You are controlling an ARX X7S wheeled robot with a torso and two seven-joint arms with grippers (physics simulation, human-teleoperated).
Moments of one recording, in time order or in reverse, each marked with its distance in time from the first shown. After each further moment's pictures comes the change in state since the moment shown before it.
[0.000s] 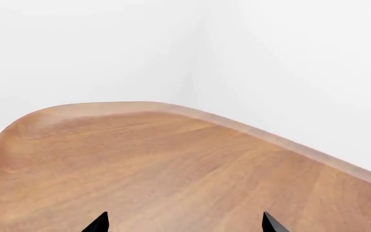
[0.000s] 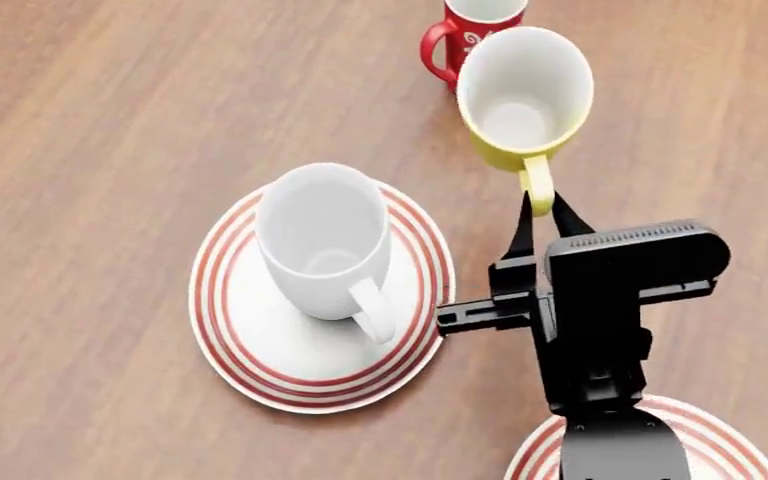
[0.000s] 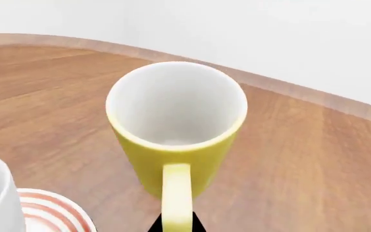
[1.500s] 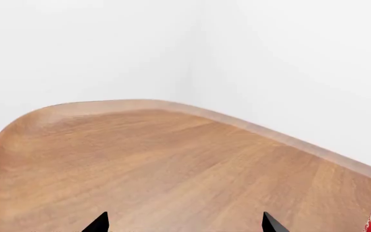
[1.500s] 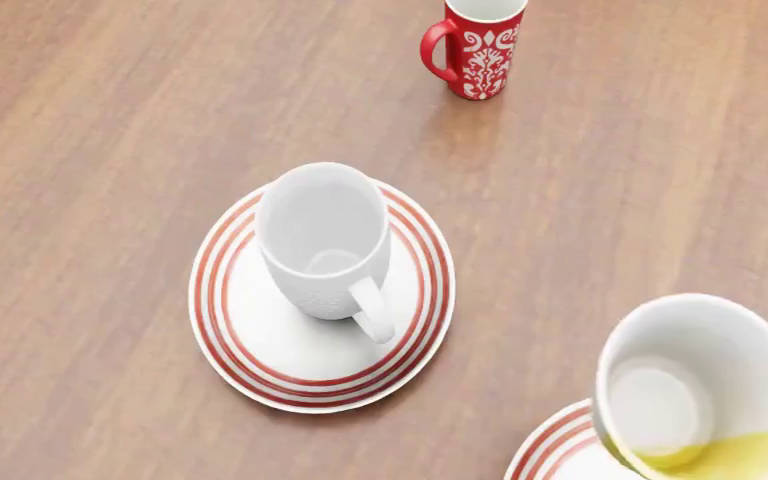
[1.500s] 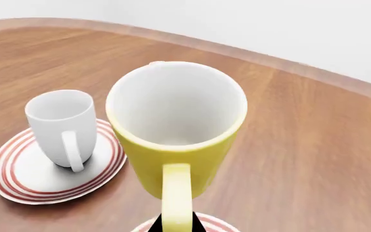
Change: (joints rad) left arm 0.015 0.000 0.037 0.038 0.039 -0.022 -0.042; right arm -1.138 0.083 0.500 -1.142 0.318 0.194 -0.043
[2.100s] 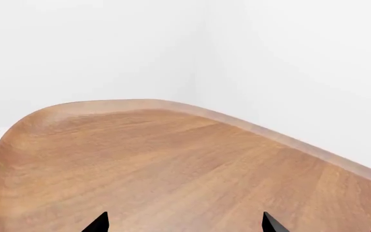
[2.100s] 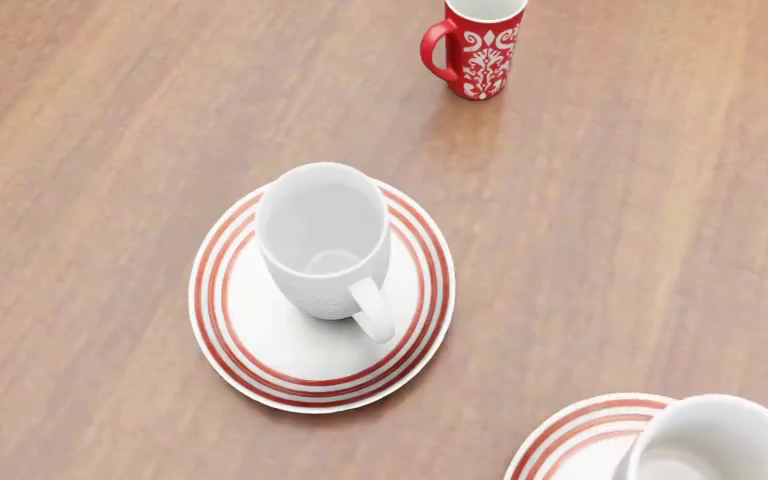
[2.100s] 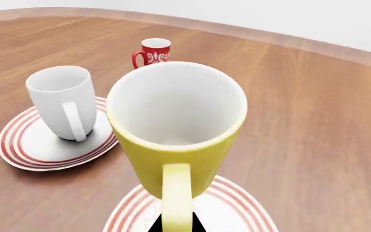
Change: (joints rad) left arm 0.013 -0.015 -0.023 0.021 -0.033 -0.004 -0.017; right arm -0.174 -0.115 0.024 0.151 -0.001 -0.267 -0.115
